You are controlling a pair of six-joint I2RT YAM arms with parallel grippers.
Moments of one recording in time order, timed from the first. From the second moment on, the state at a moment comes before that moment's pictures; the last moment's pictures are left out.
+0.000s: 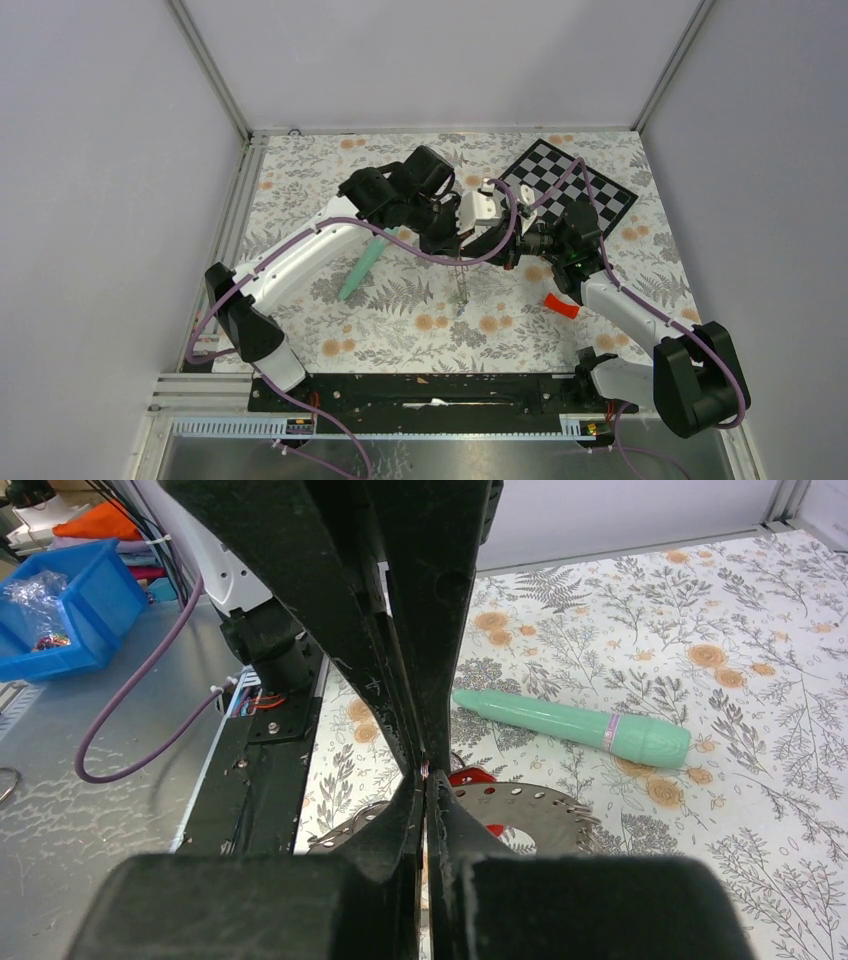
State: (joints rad) left arm -0.87 1.65 1.77 -1.05 0.45 0.50; right arm 0.38 1.20 0.60 0.70 -1.17 0.24
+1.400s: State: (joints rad) left arm -0.65 1.34 1.31 -0.51 0.94 0.67; right arm 0.36 1.22 0.66 0.92 -1.19 0.55
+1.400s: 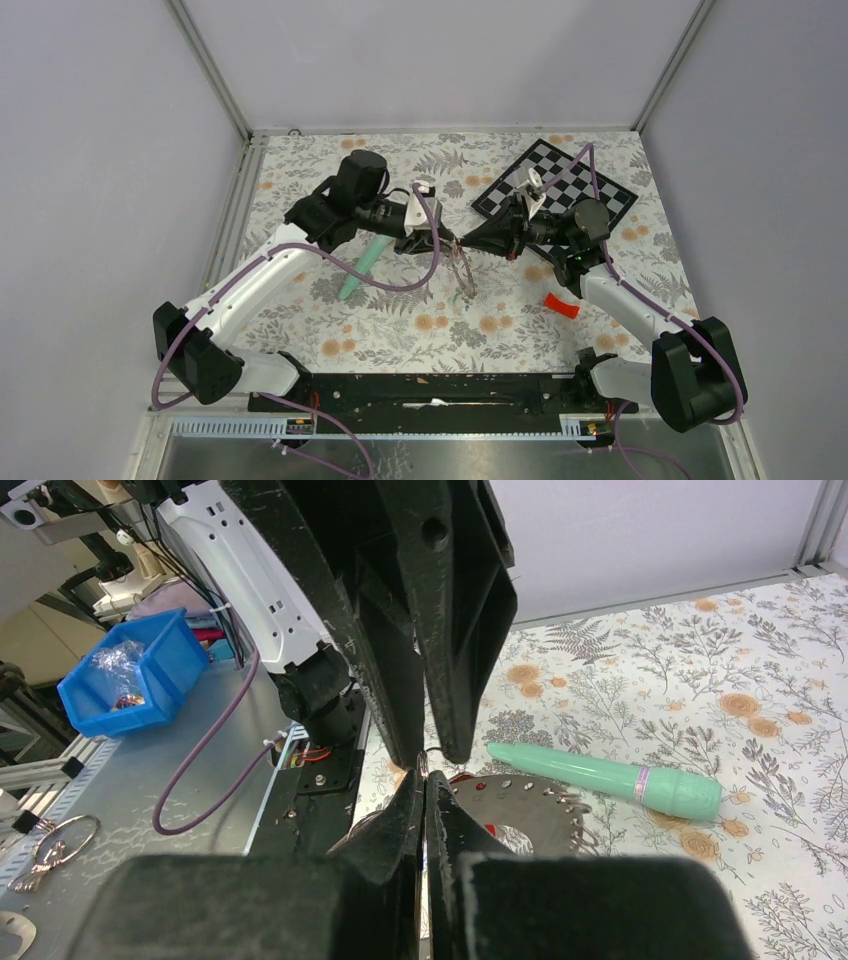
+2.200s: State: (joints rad) left arm -0.72 1.34 1.30 -0.49 0.78 0.68; right arm 0.35 1.23 0.67 0.79 -1.10 0.57
